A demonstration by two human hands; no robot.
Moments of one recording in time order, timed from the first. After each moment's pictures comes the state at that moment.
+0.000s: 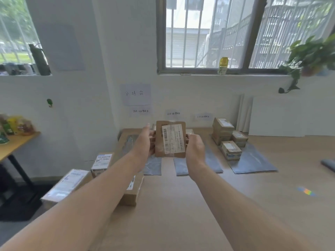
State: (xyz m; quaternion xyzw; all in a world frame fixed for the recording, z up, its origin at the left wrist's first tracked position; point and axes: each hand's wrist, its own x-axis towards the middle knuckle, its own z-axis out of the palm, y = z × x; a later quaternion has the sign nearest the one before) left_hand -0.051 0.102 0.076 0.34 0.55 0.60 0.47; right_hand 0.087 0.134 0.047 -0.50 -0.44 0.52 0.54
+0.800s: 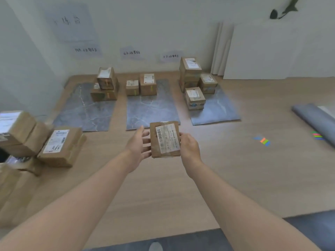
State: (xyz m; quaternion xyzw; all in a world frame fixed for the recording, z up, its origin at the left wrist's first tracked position) left_hand 0.207 0.214 -0.103 0.19 0.62 0.46 0.60; right_hand 0.361 0.231 -0.128 -0.62 -0.43 0.53 0.38
